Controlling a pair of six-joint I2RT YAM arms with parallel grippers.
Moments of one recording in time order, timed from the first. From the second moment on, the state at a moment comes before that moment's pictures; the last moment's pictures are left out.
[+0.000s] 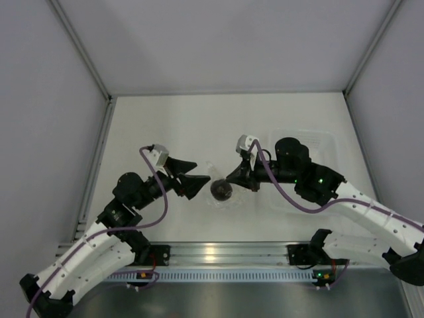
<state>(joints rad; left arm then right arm) -0.70 0.59 0.59 0.06 0.23 -0.42 0.90 1.01 1.02 -0.31 -0.43 -0.08</state>
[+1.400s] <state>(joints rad) -0.70 0.72 0.68 0.27 0.98 0.00 0.90 0.90 1.21 -0.66 -0.84 -0.13</state>
